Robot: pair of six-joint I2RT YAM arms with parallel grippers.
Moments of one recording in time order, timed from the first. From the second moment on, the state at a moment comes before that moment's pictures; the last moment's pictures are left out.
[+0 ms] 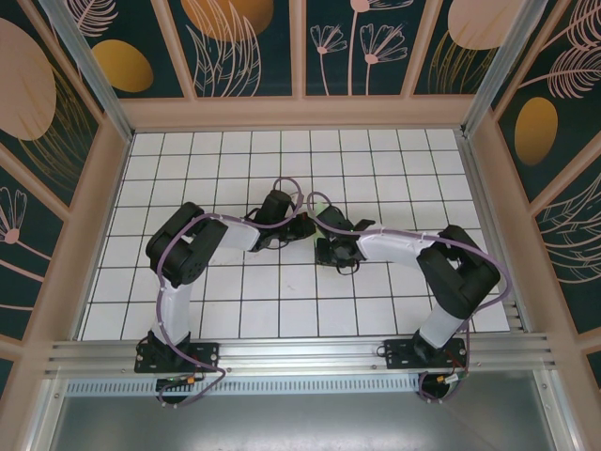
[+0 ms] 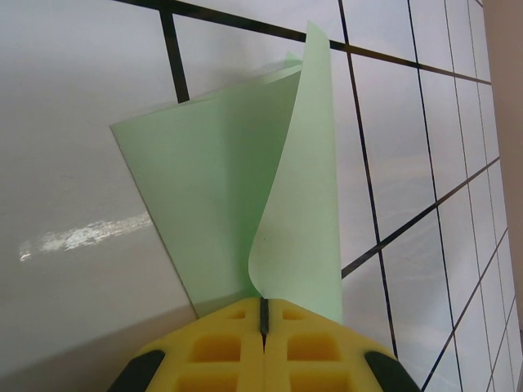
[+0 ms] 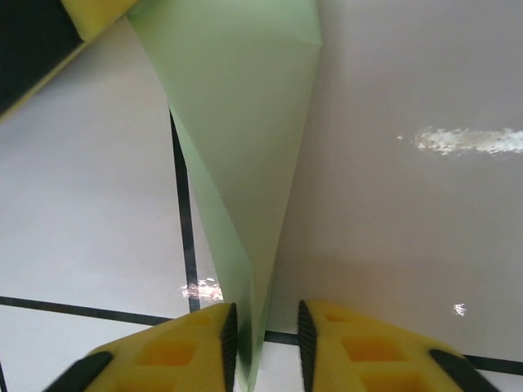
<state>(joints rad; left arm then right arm) -0.64 2.04 1.00 0.37 0.40 -0.82 0.78 1.67 0.90 -0.43 -0.02 0.79</state>
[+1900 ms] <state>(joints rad) -0.64 2.05 1.00 0.38 0.41 -0.82 0.81 1.67 0.92 -0.50 0.04 0.81</state>
